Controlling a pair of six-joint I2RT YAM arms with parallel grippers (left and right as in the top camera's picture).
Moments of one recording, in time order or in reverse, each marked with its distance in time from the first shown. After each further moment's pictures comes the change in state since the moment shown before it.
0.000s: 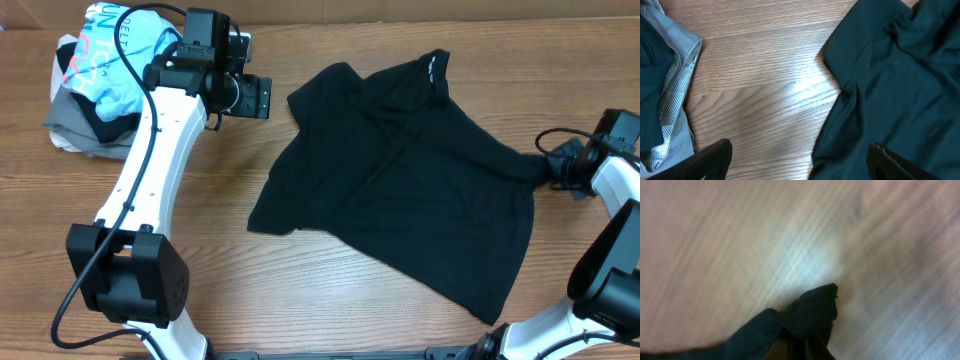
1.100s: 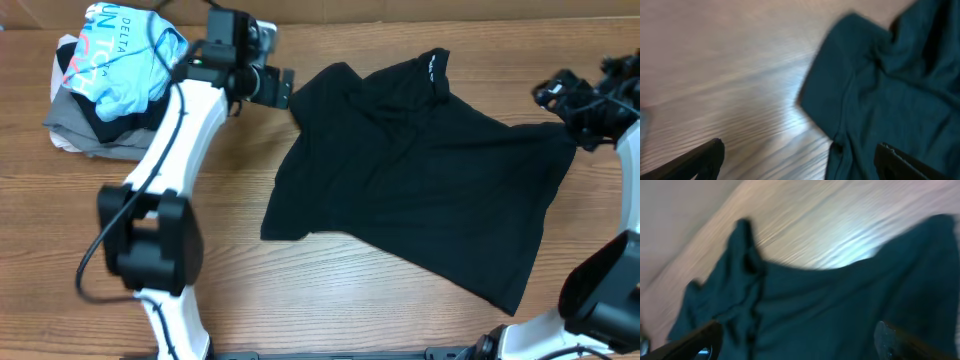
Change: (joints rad) left arm -0.031 0.192 0.009 0.268 0.113 0.101; right arm 0.103 -0.092 0.378 -0.385 -0.366 -0.212
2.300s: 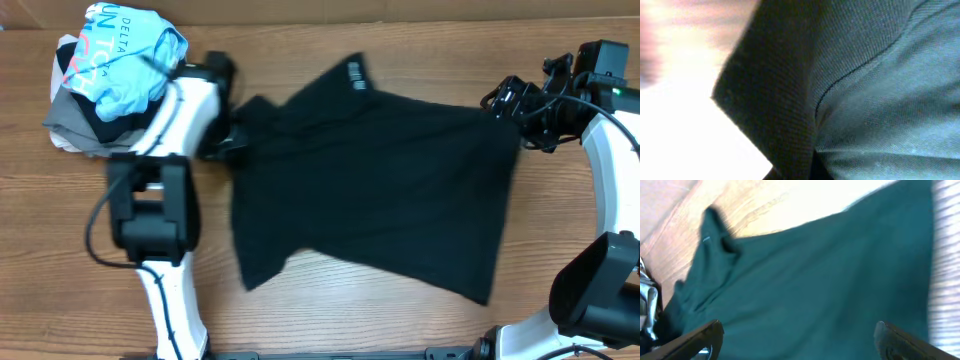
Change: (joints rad) left arm 0.118 0.154 0.031 -0.556 -0.224 -0.394; right arm 0.135 -0.001 0.000 -0.134 -0.035 -0.024
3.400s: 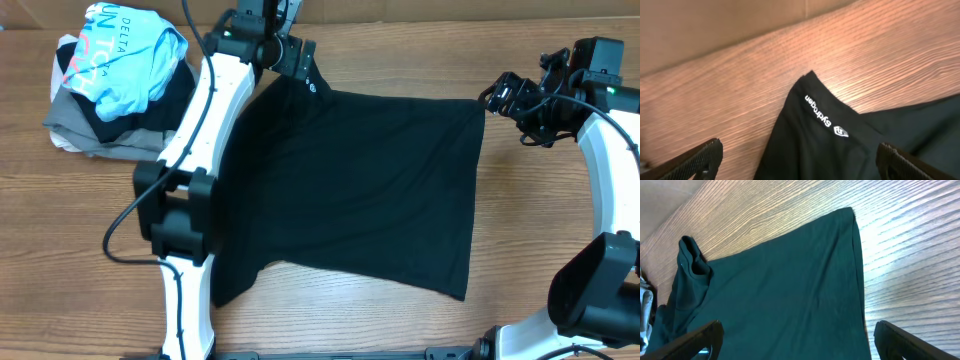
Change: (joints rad) left arm -0.182 0.047 0.354 0.494 0.073 0.427; right arm 0.019 0.000 0.000 0.047 0.027 0.000
